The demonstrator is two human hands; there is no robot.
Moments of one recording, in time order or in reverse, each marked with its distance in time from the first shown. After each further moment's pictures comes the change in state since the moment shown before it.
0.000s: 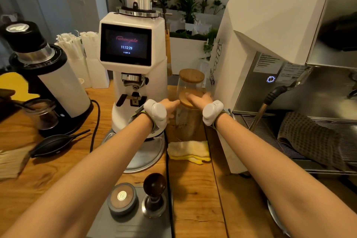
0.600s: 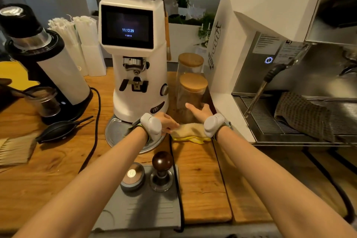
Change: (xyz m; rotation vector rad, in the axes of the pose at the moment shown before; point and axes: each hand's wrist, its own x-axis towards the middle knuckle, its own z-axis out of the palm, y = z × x) left_hand -0.020 -0.078 0.007 0.056 -0.179 -0.114; right_hand -0.047 0.072 0.028 0.038 -0.073 0.164
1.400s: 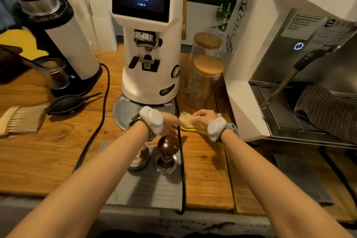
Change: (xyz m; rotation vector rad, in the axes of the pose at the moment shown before) left_hand -0.003 -0.035 0.020 -0.149 -0.168 -0.308; right_hand -0.010 0.046 0.014 -0.409 -0.148 -0.071
